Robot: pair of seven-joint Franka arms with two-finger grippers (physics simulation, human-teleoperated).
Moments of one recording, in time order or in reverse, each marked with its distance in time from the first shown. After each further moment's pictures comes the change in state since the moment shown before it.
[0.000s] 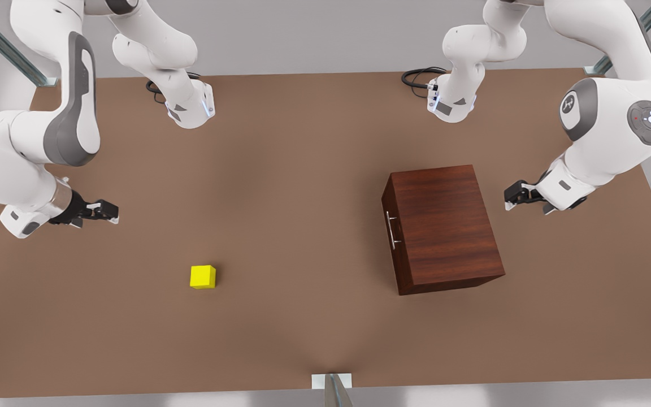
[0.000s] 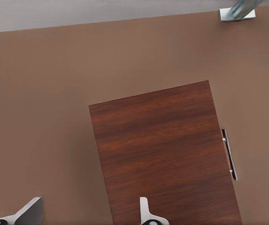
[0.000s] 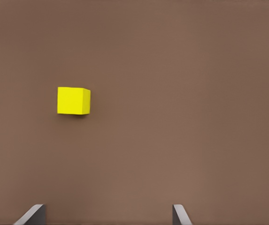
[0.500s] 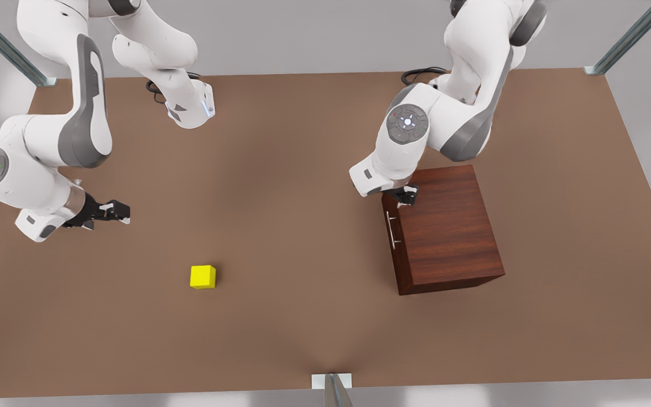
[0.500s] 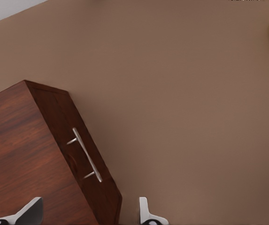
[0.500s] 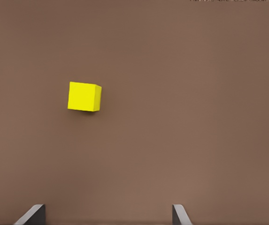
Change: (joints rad) left arm -0.542 0.302 -0.010 0.280 0.084 -0.050 -0.336; right arm 0.034 0.017 0.002 0.007 0.000 -0.008 -0.018
